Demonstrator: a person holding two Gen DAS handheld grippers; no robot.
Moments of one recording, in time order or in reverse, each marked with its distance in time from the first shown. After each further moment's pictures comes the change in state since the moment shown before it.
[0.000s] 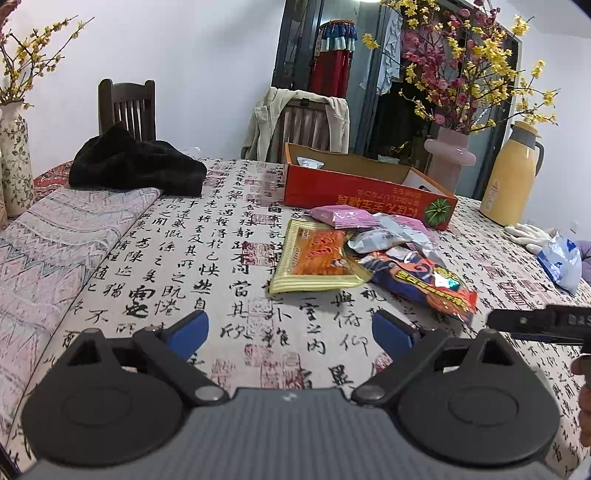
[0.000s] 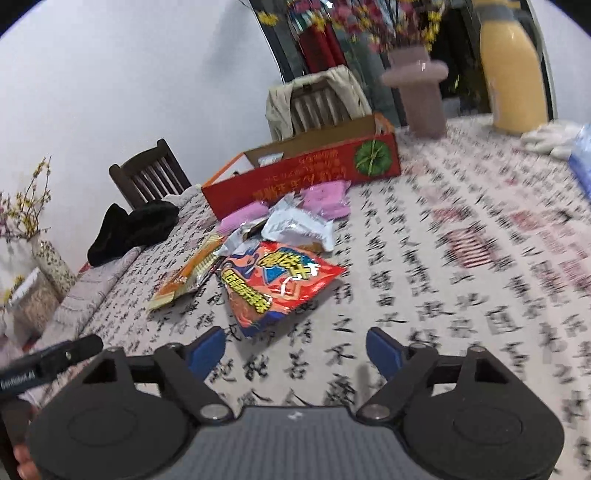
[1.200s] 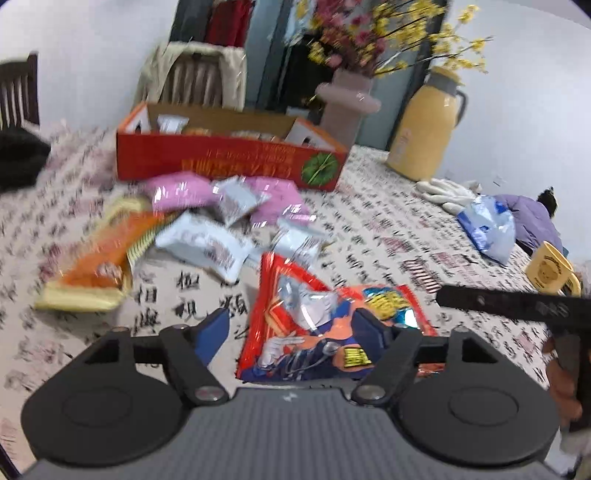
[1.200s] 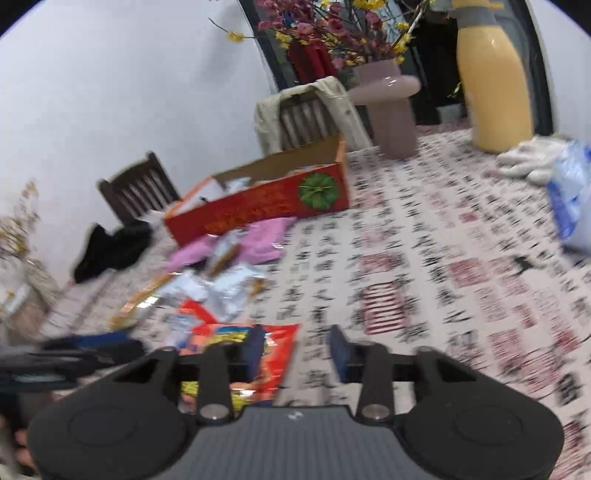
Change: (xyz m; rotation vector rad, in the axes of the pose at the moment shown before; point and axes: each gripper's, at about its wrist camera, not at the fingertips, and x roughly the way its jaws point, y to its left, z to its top) left arm 0.089 -0.106 0.018 0.073 0.176 -0.288; right arm -0.018 -0.087 0.042 -0.019 -0.024 0.051
